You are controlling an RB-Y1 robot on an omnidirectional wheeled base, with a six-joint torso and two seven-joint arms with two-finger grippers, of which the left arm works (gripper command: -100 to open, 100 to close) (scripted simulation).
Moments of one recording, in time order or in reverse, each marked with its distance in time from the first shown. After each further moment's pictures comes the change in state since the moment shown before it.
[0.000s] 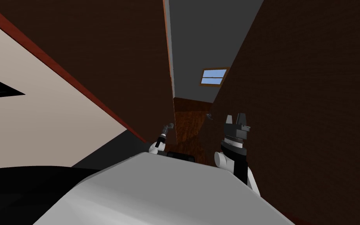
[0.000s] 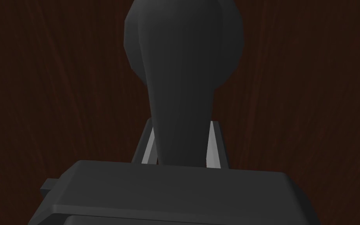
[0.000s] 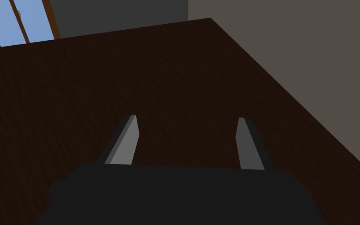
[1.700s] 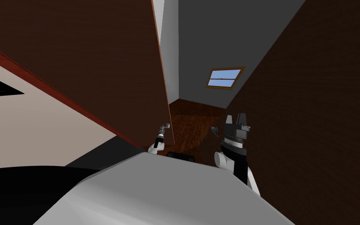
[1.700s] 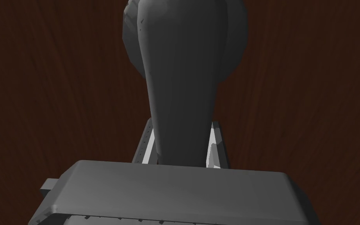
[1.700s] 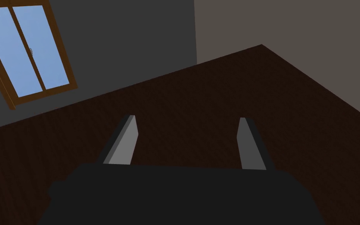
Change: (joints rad) arm -0.003 -0.025 0.144 0.026 0.081 -0.014 -0.094
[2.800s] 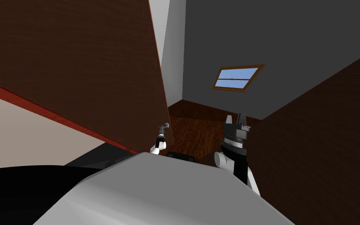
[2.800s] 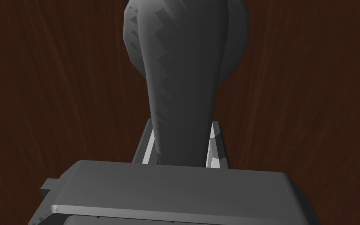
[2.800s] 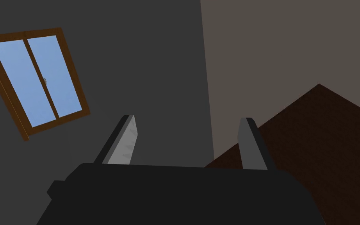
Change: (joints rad) arm -0.036 -0.054 0.086 0.040 0.074 -0.041 -0.117
